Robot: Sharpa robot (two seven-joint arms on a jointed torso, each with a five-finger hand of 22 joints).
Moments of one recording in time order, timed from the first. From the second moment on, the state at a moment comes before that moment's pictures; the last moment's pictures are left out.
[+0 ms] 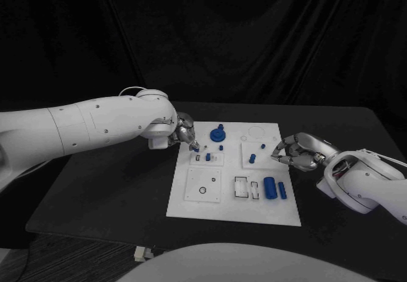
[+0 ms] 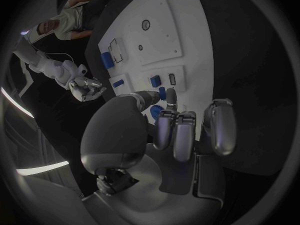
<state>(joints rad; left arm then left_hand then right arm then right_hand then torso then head) 1.36 -0.67 -0.21 1.31 -0.90 0.26 -0.52 1.21 -0.14 0.60 0.21 0.45 0.82 0.07 0.65 0.89 1.47 -0.02 1.46 1.31 1.47 -0.06 1.56 1.31 0.05 1.43 0.05 1.35 1.31 1.16 -0.96 -0.21 1.62 -1.21 -0.41 -0.06 1.40 0.05 0.05 0.24 0.35 0.79 0.11 0.49 0.27 1.47 0.04 1.57 1.31 1.47 -0.03 1.57 1.31 0.12 1.40 0.07 0.68 1.31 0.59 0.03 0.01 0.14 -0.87</state>
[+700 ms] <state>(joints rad) 1.36 -0.60 -0.21 1.30 -0.94 0.29 -0.66 1.21 -0.12 0.51 0.12 0.59 0.82 0.07 0.65 0.86 1.47 -0.02 1.48 1.31 1.46 -0.07 1.56 1.31 0.05 1.45 0.04 1.37 1.31 1.16 -0.96 -0.21 1.62 -1.21 -0.40 -0.07 1.40 0.05 0.05 0.24 0.35 0.79 0.11 0.49 0.27 1.47 0.04 1.57 1.31 1.47 -0.03 1.57 1.31 0.12 1.39 0.07 0.67 1.31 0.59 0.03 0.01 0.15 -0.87</state>
